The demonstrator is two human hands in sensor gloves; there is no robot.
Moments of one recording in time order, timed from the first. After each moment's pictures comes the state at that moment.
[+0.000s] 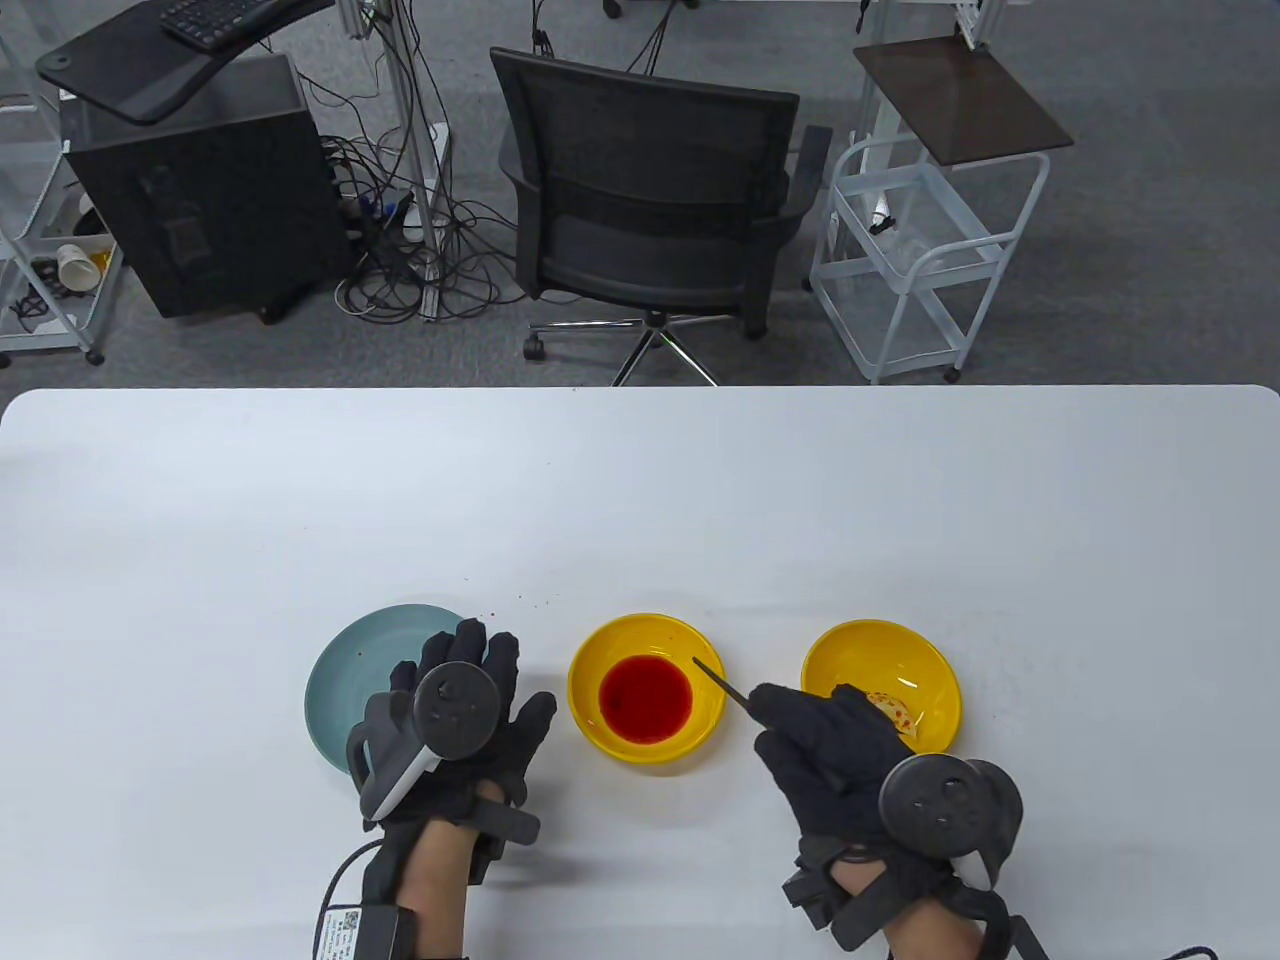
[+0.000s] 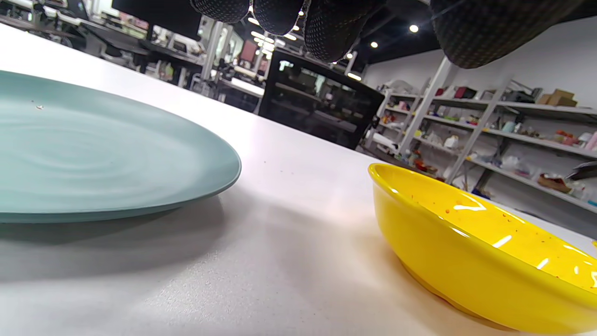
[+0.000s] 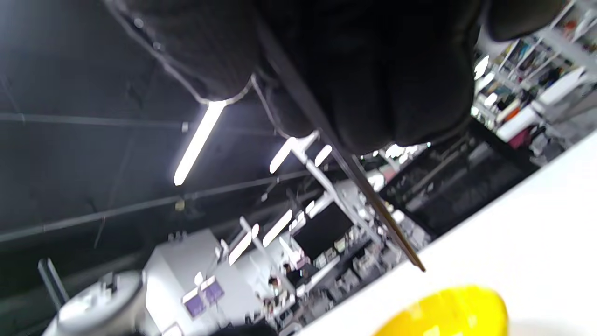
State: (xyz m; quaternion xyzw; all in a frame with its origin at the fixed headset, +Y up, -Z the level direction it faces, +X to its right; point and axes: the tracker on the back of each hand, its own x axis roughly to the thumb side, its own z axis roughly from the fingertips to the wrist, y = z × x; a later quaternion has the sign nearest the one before) left_hand -0.191 -0.714 -0.277 -0.02 -0.02 0.20 0.98; right_hand 0.175 -0.663 -0.224 0.16 -0.19 0.87 0.43
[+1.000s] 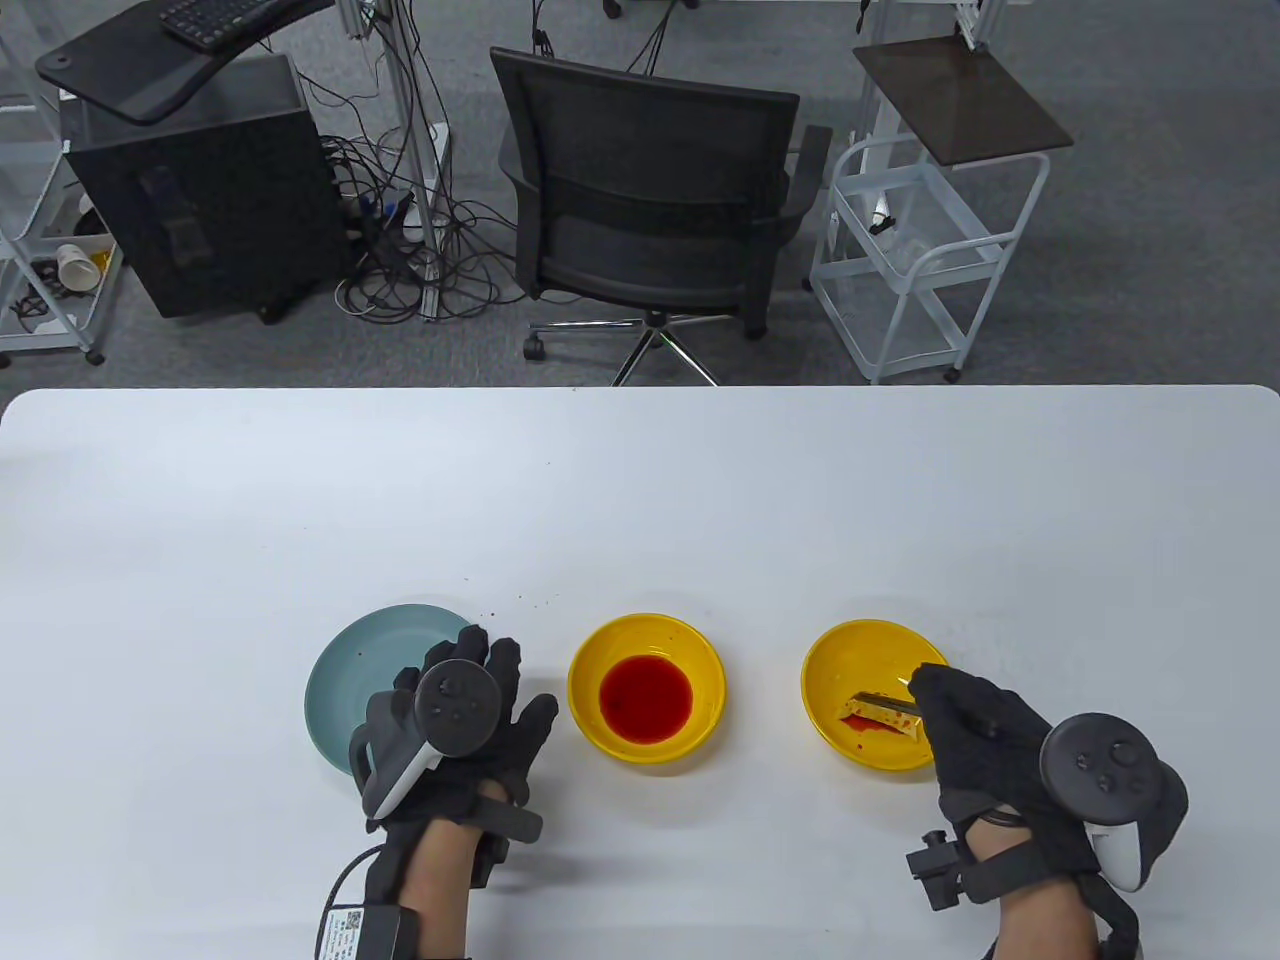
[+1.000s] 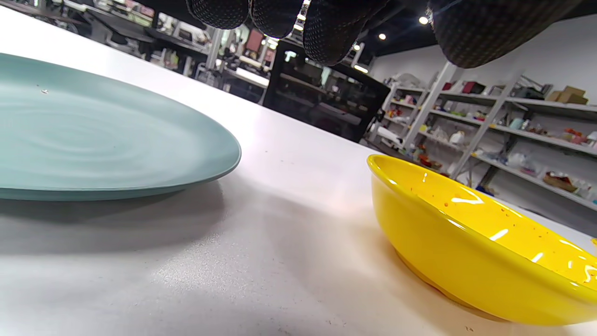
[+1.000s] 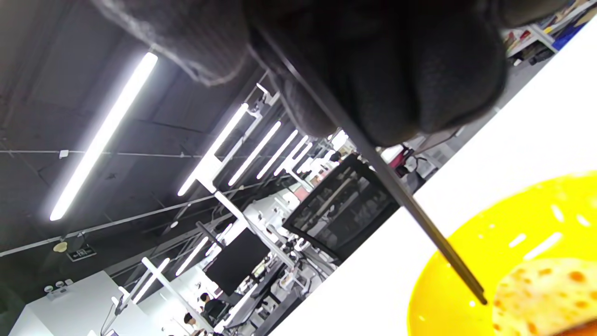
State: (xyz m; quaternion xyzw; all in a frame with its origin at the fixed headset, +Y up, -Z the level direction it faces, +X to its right) left_hand -0.191 -0.716 -0.277 -0.03 -0.01 0.20 0.98; right_hand 0.264 -0.661 -0.234 0.00 -0.12 0.89 0.43
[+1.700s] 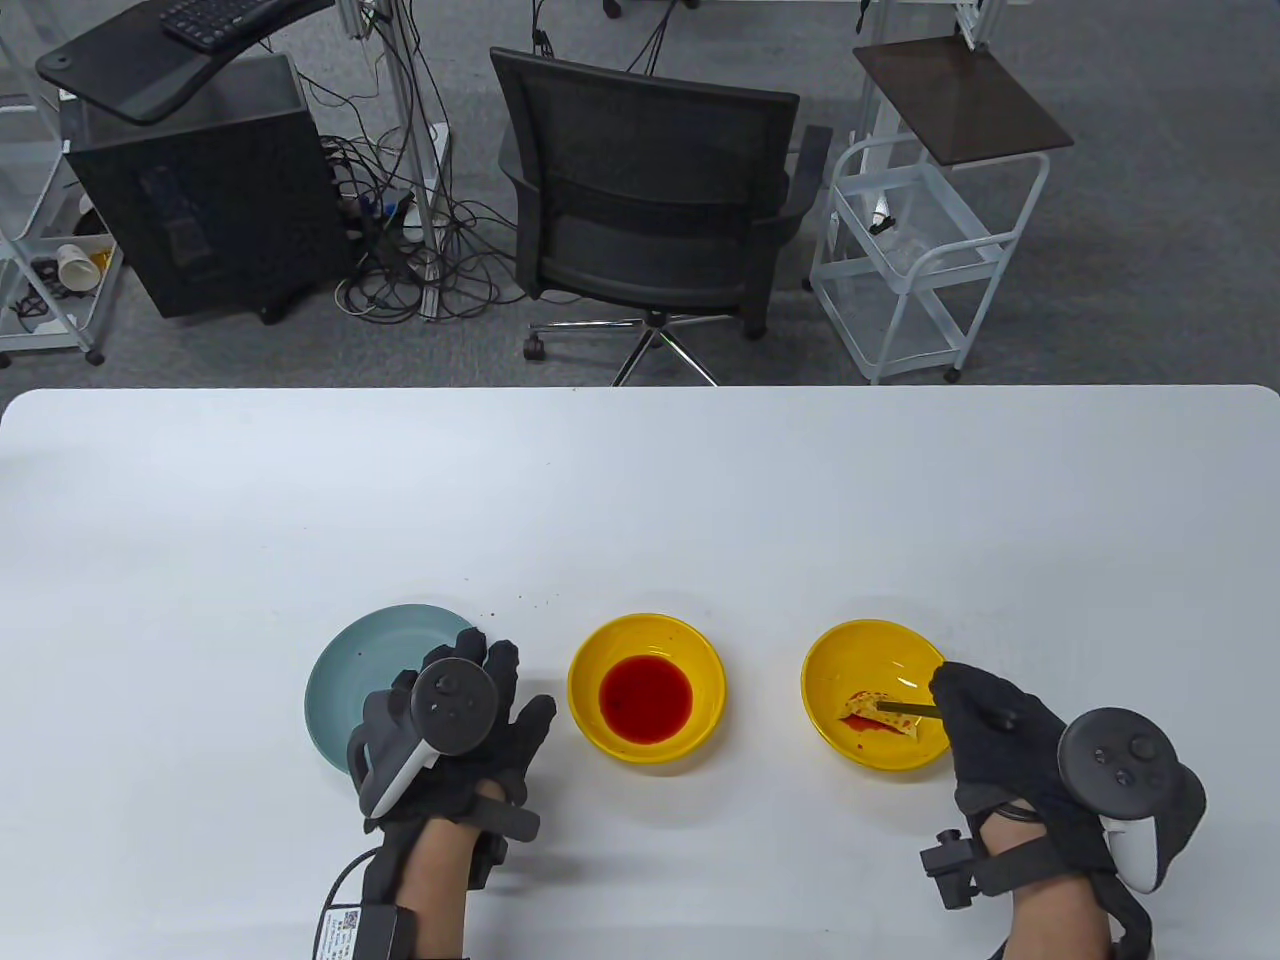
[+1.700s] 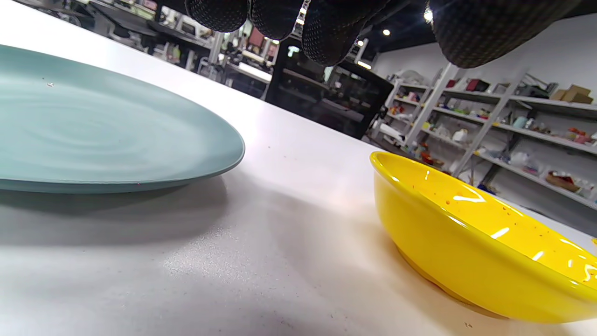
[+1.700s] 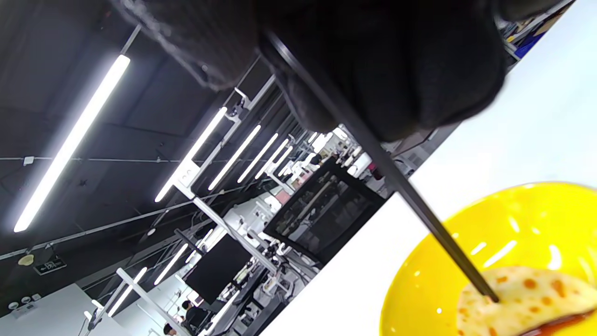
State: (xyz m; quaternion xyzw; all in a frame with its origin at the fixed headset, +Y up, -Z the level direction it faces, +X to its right) left_hand -0.193 -0.716 -0.278 -0.04 -0.01 0.21 0.98; right_hand 0.278 -0.663 -0.234 -0.03 -0.12 0.89 0.43
